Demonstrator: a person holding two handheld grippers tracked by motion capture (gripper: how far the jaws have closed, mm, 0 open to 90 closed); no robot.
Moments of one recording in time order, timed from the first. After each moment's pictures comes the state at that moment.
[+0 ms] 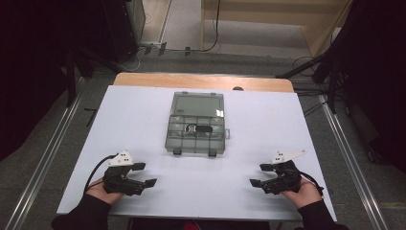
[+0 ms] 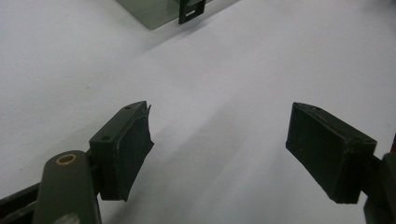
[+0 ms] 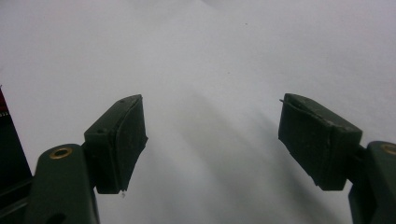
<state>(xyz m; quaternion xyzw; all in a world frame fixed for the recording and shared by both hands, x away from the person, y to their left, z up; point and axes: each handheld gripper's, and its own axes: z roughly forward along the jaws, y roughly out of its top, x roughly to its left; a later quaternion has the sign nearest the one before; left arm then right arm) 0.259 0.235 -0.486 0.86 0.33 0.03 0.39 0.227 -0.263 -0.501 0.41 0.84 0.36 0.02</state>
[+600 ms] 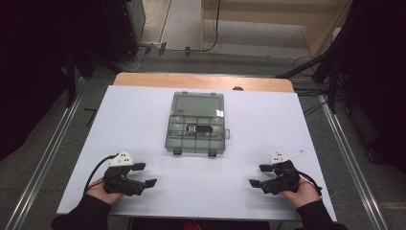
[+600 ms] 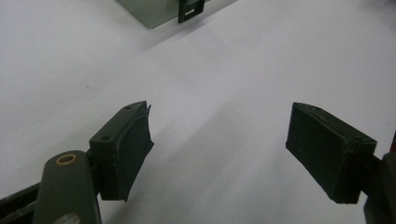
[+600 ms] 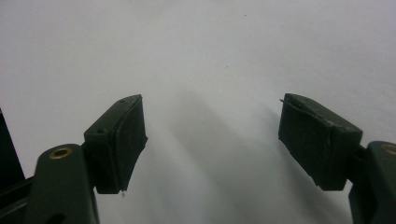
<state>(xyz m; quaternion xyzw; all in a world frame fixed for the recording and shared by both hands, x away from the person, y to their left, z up) 0.258 0.235 -0.486 0.86 0.33 0.03 0.39 0.229 -0.262 -0.507 0.41 0.84 0.36 0.02</state>
